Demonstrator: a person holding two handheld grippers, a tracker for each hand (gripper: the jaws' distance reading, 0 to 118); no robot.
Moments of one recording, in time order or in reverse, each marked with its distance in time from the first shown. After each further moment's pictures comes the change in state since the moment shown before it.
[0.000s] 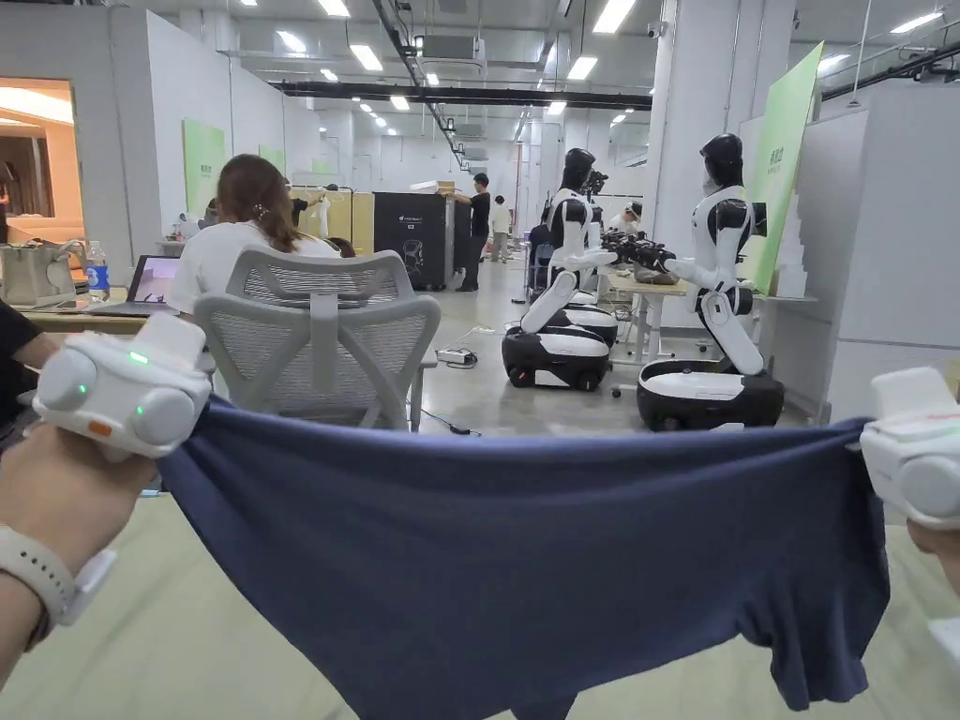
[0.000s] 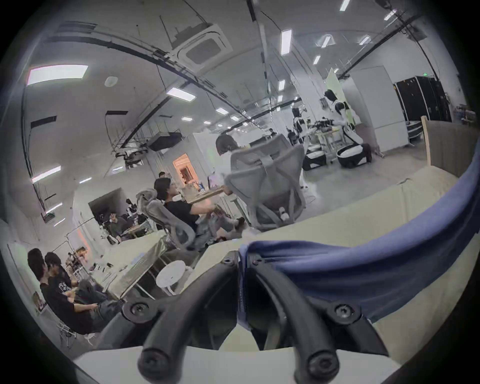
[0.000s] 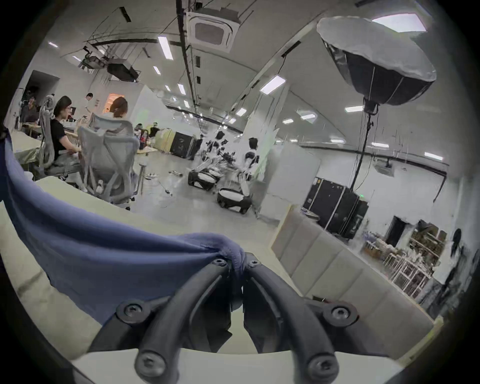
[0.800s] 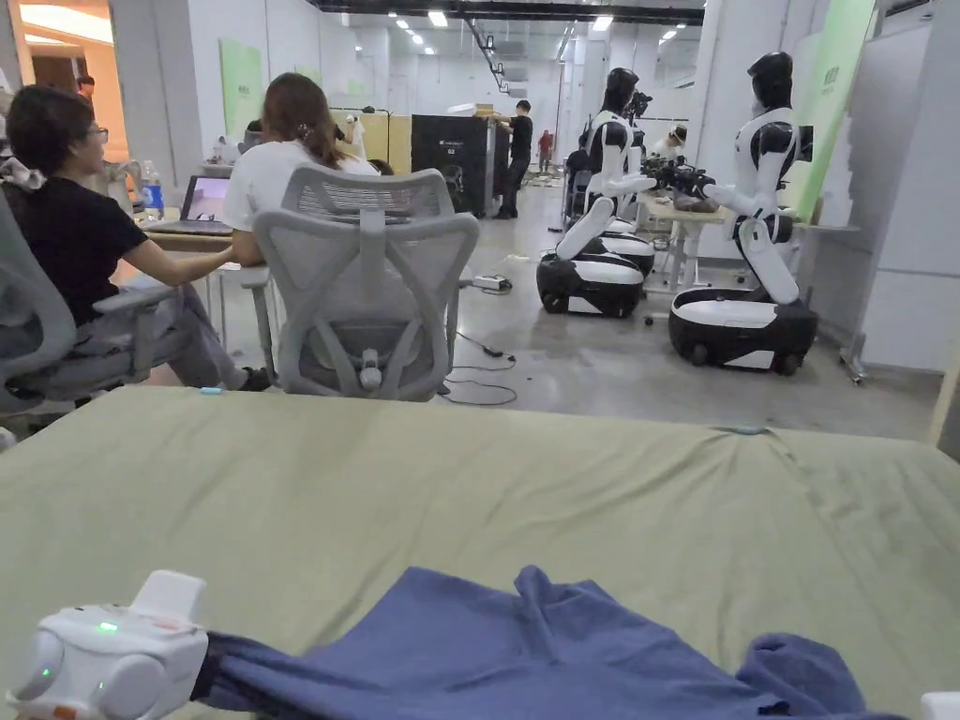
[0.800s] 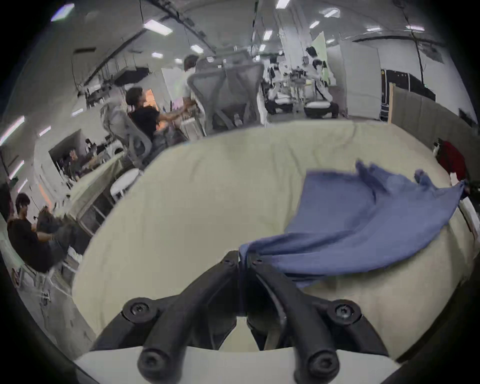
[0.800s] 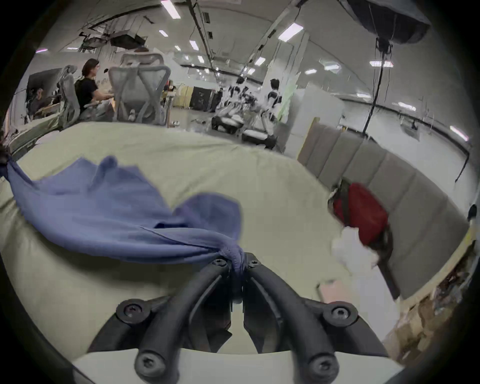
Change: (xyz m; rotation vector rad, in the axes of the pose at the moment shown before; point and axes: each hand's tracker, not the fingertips) left arm 0.042 -0.285 0.155 -0.395 -0.294 0.113; right arm -0.013 -0.325 0.115 -0.324 0.176 -0.018
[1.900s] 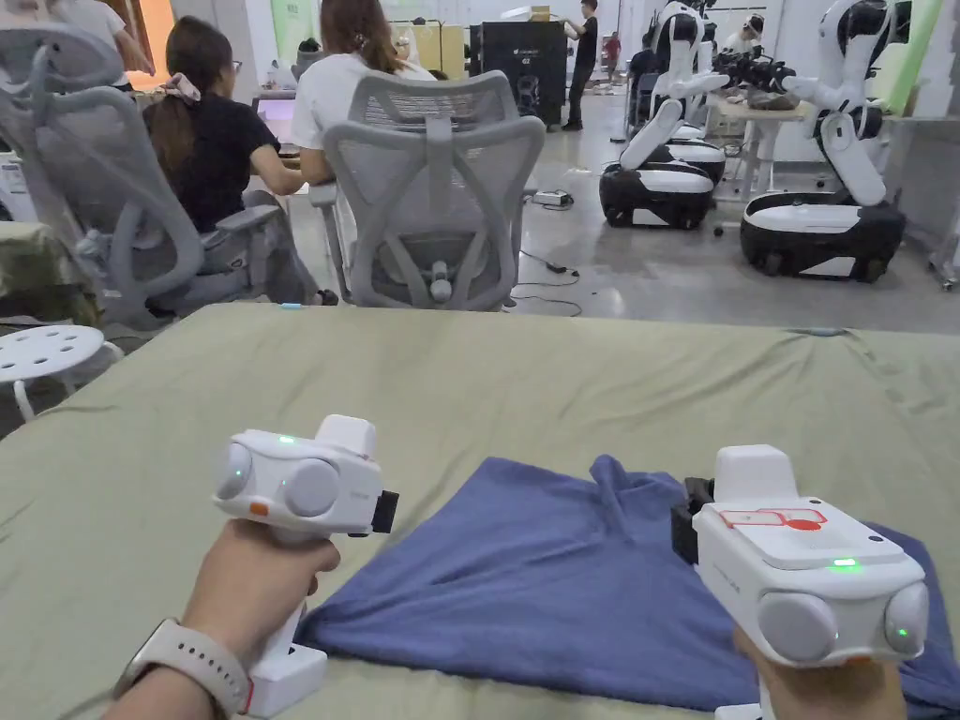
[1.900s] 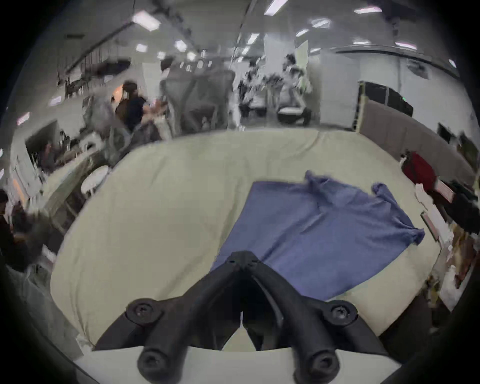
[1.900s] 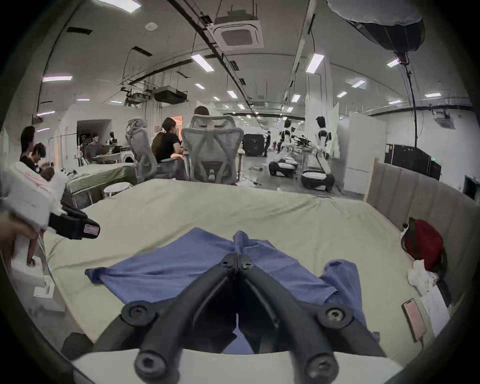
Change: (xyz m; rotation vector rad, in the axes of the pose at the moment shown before) left arm 0.007 0.052 0.010 -0.030 -0.197 0.055; right arm -0.183 0.103 0.125 0.311 0.374 -0.060
